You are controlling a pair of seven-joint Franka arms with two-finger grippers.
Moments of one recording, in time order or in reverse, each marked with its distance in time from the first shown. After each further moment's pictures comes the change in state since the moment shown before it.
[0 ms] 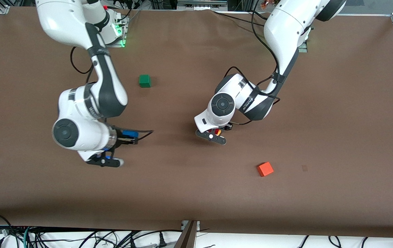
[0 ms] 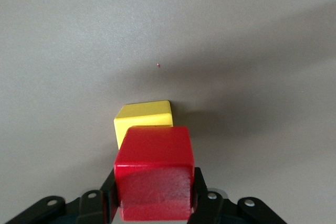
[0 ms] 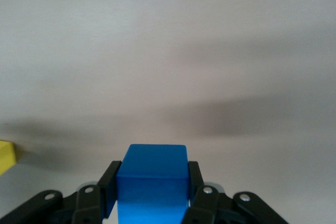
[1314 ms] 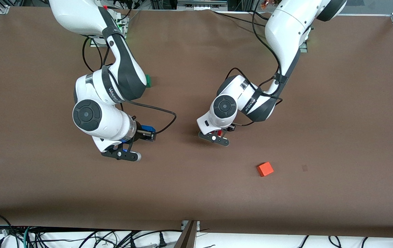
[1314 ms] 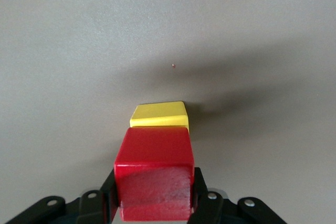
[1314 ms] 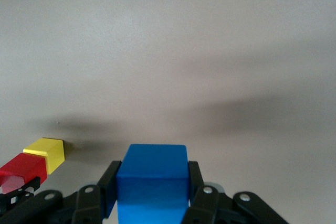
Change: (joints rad) left arm 0.000 0.001 0.018 0.005 0.000 -0.016 -0.003; right arm 0.059 0.000 -0.003 0.097 0.000 -0.029 0.133
